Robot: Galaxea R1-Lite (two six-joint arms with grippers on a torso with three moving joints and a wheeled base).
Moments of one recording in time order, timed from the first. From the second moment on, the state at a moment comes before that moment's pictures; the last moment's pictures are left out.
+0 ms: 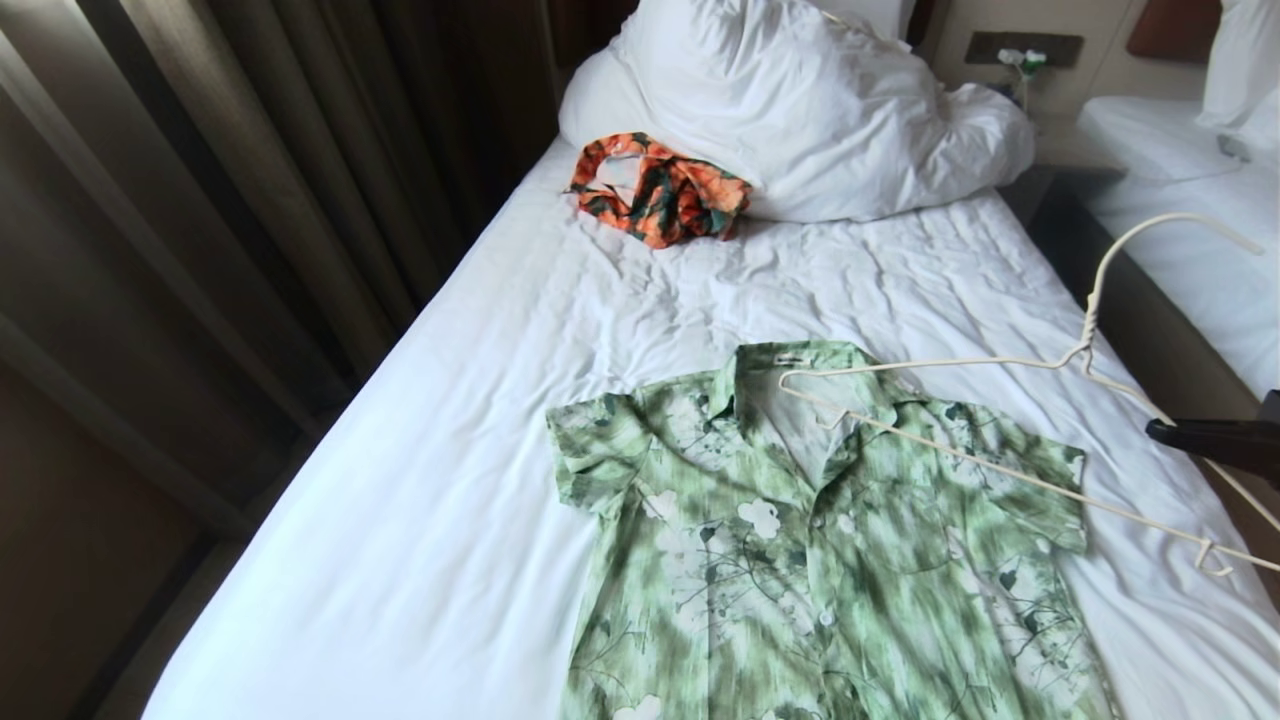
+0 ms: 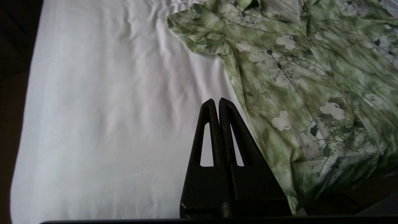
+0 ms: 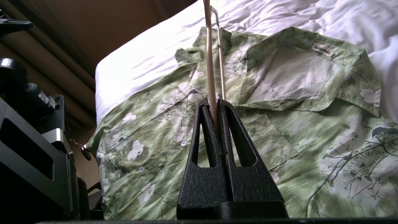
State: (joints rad) left arm 0.00 0.26 -0.23 0.09 -0.32 0.09; right arm -0.50 1.65 -0.96 0.13 1.52 -0.75
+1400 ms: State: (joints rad) left arm -0.56 1.73 -0.79 -0.60 -0.23 -0.06; right arm -0.57 1.73 -1.10 0.12 1.52 -0.71
